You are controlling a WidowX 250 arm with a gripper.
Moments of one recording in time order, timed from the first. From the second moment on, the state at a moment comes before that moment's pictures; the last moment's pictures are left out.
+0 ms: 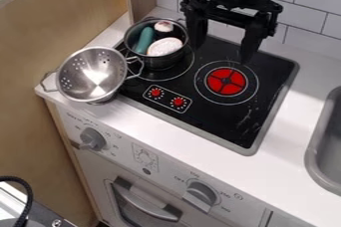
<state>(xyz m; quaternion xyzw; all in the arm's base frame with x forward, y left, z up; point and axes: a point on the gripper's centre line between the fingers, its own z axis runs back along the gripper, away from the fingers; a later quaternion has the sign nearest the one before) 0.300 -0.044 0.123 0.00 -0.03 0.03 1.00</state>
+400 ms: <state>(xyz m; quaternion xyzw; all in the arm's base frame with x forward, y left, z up) 0.324 -0.040 0.086 0.01 -0.05 0.02 1.00</state>
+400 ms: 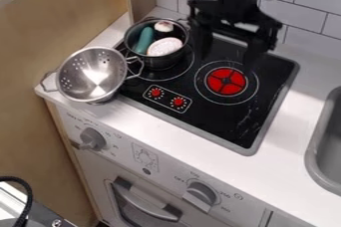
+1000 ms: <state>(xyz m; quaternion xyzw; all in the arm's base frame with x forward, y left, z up) 0.342 -0.017 0.061 0.03 -0.10 -0.09 0.99</state>
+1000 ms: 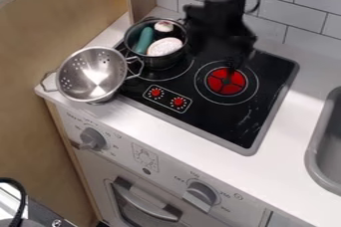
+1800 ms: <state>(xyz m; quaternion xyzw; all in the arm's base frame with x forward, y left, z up) 0.348 0.033 0.061 0.06 -0.15 -0.21 0.96</state>
